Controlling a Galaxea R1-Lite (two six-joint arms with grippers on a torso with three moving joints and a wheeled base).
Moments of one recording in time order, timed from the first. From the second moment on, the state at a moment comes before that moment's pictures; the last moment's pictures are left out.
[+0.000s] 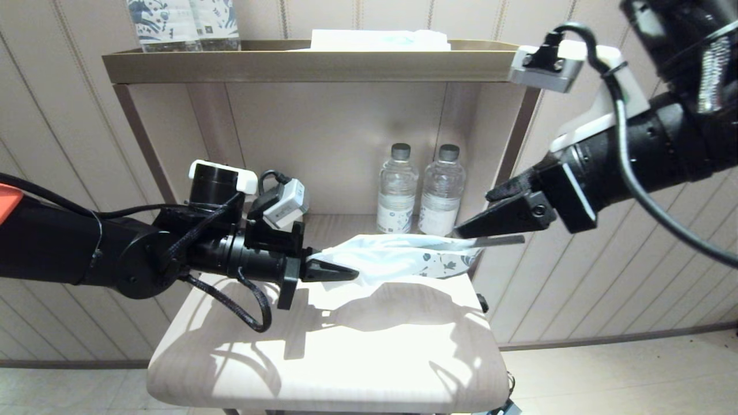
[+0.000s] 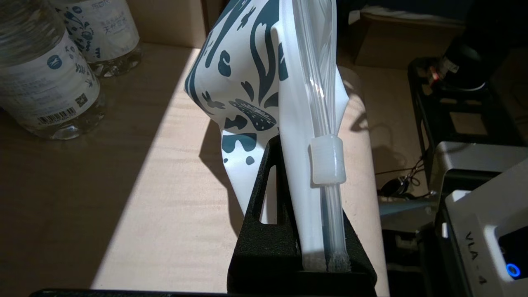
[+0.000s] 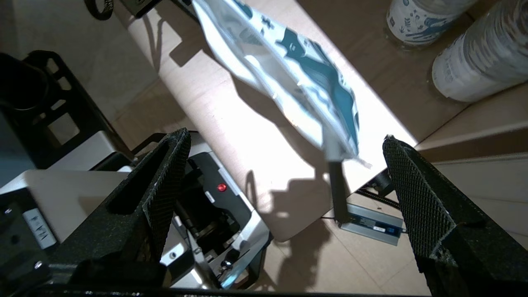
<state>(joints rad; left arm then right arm) -0.45 1.85 -1.06 -0.31 -1.01 0.47 0.54 1.60 -1.83 0.86 0.31 -0.18</state>
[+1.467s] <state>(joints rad) -0.37 1.85 -1.19 -0.30 -1.19 0.17 0.20 1.58 -1.34 0.34 0.87 -0.42</state>
